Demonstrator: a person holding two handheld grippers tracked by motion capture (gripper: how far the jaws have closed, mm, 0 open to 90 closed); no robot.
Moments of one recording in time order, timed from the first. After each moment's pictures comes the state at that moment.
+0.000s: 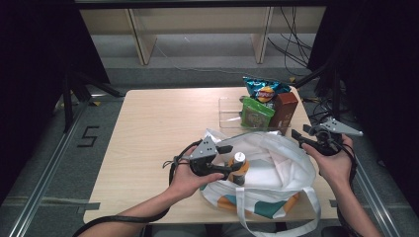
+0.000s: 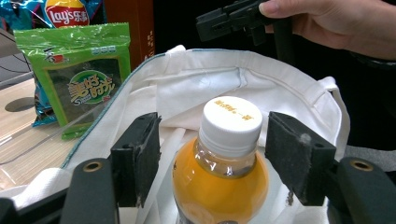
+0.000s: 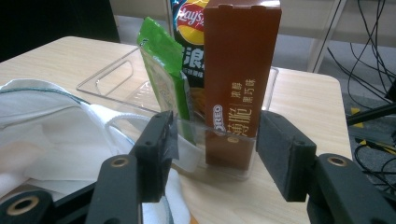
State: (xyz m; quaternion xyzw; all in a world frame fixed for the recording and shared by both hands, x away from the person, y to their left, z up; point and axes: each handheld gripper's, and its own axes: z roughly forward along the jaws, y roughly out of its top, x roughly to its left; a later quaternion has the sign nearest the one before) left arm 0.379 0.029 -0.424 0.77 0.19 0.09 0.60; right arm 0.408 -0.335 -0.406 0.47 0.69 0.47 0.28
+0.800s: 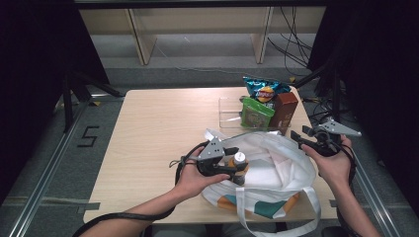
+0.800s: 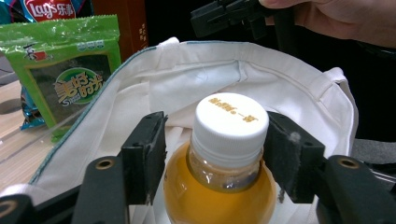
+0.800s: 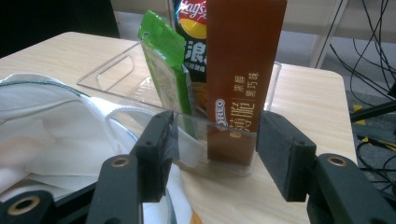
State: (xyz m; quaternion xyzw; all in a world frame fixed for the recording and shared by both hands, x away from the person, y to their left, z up) left arm 0.382 0.014 -0.430 0.78 0.18 0.10 0.59; right arm 0.410 -0.336 -0.410 0.46 0.70 0.47 0.28
